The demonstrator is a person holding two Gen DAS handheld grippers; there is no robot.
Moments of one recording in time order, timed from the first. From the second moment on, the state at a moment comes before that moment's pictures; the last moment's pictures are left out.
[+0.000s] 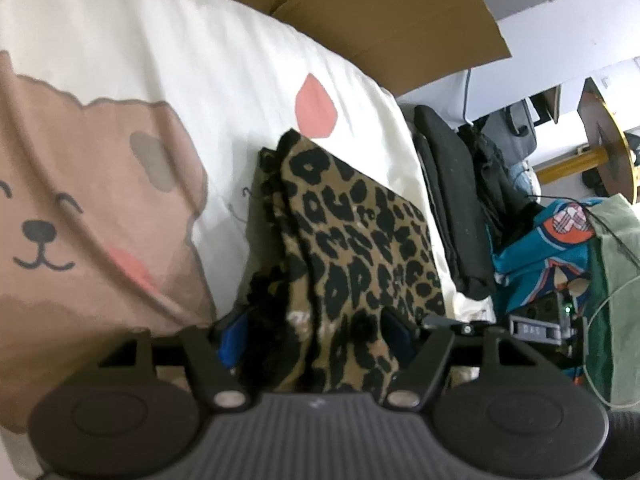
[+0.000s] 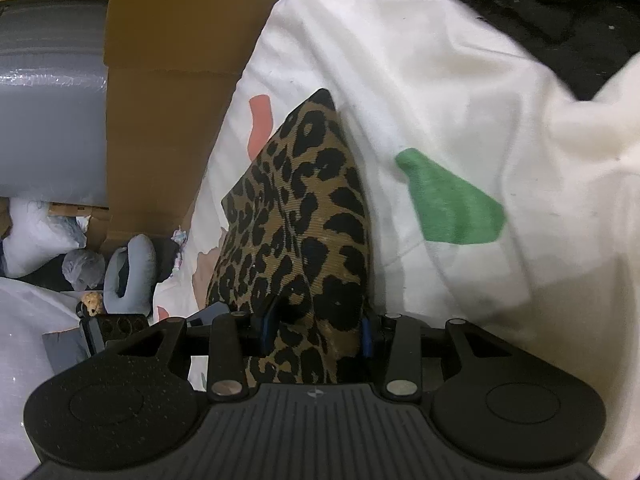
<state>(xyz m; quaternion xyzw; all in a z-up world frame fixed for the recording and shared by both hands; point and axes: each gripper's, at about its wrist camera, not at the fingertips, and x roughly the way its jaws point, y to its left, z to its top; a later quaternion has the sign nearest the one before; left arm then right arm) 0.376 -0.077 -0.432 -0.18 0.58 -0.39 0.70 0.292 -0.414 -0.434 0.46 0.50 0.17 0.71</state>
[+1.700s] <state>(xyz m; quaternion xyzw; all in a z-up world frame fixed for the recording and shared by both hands) 0.313 -0.087 -0.254 -0.07 0.51 -0.28 0.81 0.277 -0.359 -0.276 0.31 0.46 0.19 0.81</state>
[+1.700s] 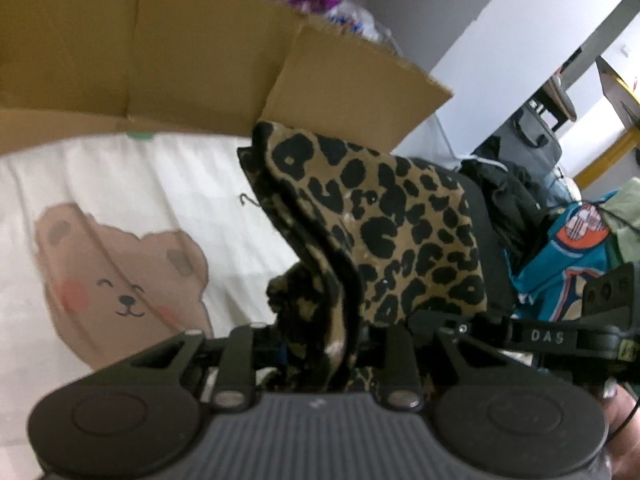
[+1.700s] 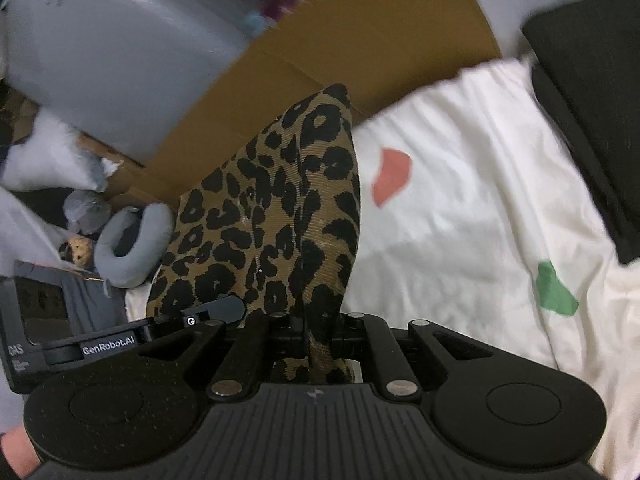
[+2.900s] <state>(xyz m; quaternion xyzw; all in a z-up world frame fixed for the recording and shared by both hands) 0.203 -0.116 0.079 -0.10 0.37 -0.23 0.89 0.211 -0.372 0.094 0.21 0.33 0.25 0.88</state>
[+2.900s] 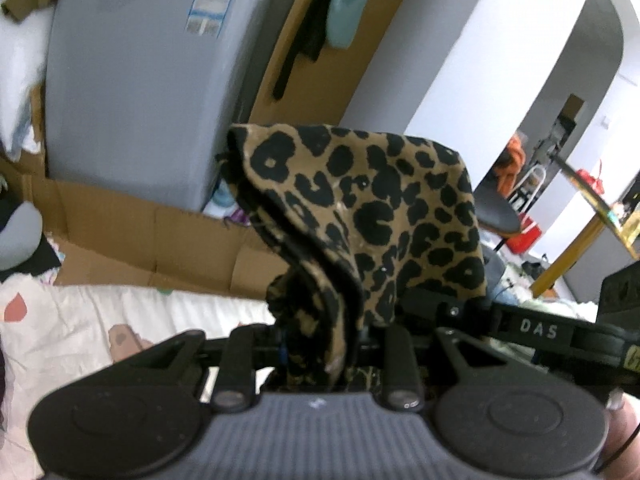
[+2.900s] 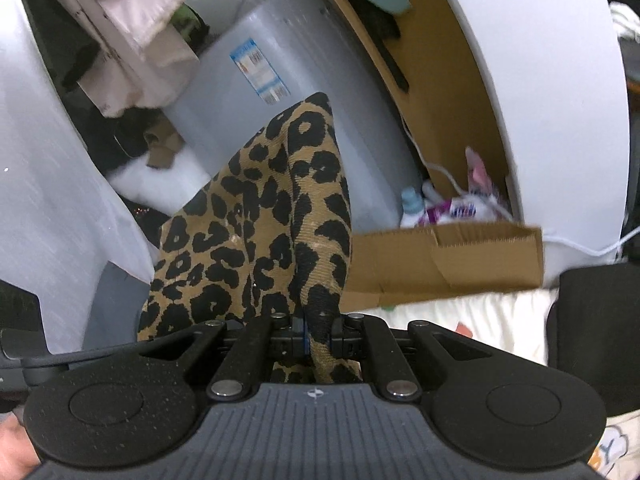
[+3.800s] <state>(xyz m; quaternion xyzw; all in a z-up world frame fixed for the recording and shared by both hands) 0.160 -0.242 0.143 -0.13 0.33 -0.29 0.89 0.159 -0.493 0.228 0.17 0.29 0.24 0.91</state>
